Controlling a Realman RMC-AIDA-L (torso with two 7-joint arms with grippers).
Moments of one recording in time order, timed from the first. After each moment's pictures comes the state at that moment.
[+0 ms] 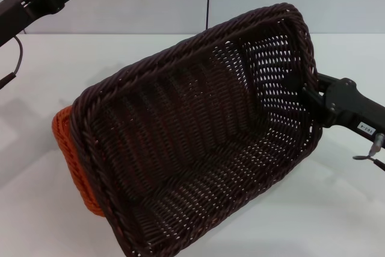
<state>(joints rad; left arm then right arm) -0.41 -2.05 0.91 0.79 1.19 1.31 -1.52 0.53 2.07 -0.49 -0.28 -1.69 -1.57 1.05</state>
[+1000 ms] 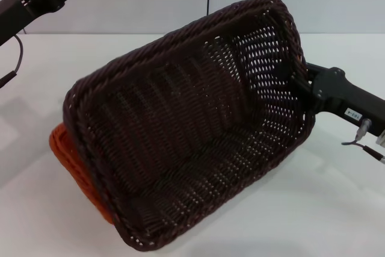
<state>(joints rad) -0.42 -2.05 0.90 0.79 1.19 1.29 -1.51 0.59 2.07 -0.50 -0.27 -1.68 -1.50 1.06</state>
